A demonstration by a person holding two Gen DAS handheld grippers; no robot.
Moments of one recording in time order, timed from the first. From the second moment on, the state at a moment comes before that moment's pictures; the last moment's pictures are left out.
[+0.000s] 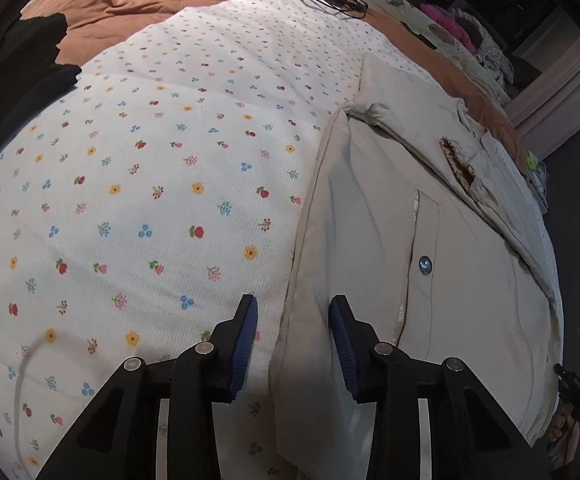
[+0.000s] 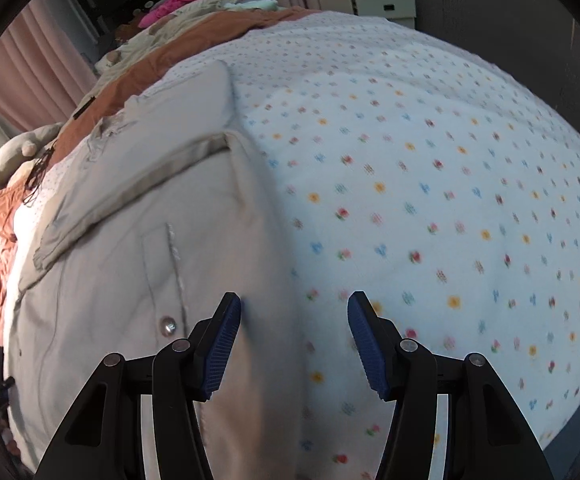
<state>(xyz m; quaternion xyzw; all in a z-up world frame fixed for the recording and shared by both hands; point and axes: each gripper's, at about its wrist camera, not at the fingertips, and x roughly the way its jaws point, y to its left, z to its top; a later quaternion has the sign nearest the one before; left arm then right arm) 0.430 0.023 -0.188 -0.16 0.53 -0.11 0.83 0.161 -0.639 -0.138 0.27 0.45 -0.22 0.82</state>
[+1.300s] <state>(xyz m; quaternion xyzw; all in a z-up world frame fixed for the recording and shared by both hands) 0.412 0.019 -0.203 -0.23 0.54 -0.21 0.78 0.119 -0.575 -0.185 0.47 0.39 -0.01 0.79</state>
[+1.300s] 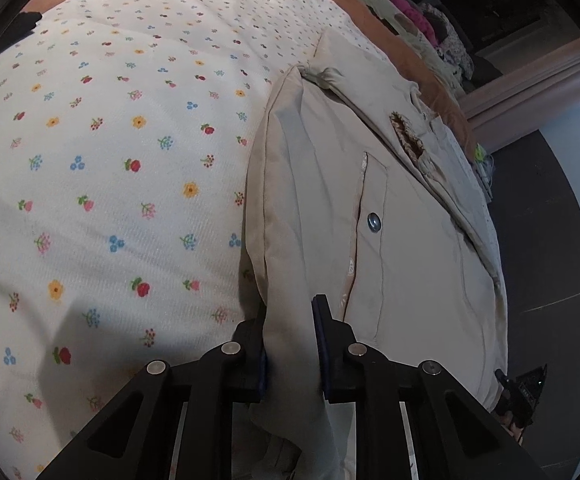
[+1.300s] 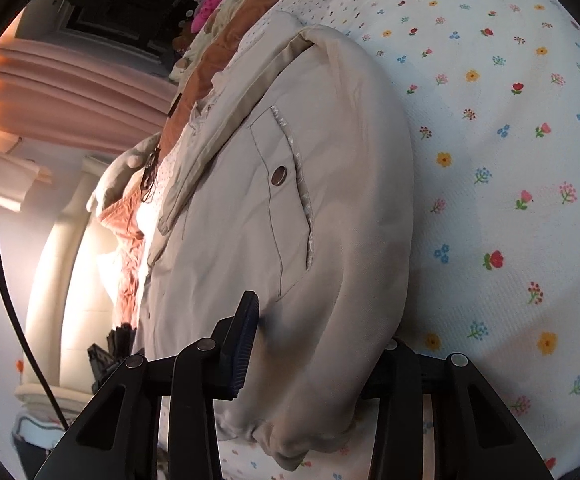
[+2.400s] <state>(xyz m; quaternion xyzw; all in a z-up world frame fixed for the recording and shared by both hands) 0.351 0.062 -0.051 -0.36 0.38 -0.29 0.80 0.081 -0.563 -0.023 0.44 0.22 0.06 0.87</state>
